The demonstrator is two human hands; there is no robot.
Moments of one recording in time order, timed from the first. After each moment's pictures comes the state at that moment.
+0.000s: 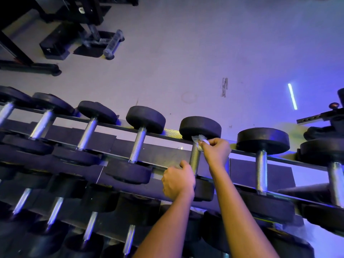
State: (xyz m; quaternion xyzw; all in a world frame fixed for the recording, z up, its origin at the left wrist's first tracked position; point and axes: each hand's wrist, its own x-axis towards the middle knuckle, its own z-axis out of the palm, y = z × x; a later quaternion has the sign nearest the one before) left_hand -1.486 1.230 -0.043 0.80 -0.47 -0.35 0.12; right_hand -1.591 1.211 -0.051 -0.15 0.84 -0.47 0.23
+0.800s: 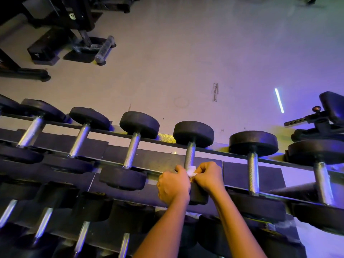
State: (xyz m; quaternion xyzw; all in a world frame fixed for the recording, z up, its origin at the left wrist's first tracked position) left_hand -1.485 1.231 -0.041 0.79 -0.48 -0.36 0.12; right_hand -1.571 1.260 -0.042 -0.25 0.86 -0.26 0.36
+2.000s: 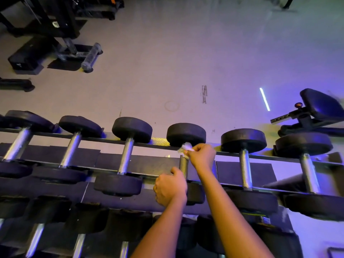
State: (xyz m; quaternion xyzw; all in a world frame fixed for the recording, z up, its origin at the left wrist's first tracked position) left_hand -1.483 1.229 -0.047 0.78 -0.49 -0.37 0.12; right_hand -1.585 1.214 -0.040 -0.18 0.86 -0.41 0.25
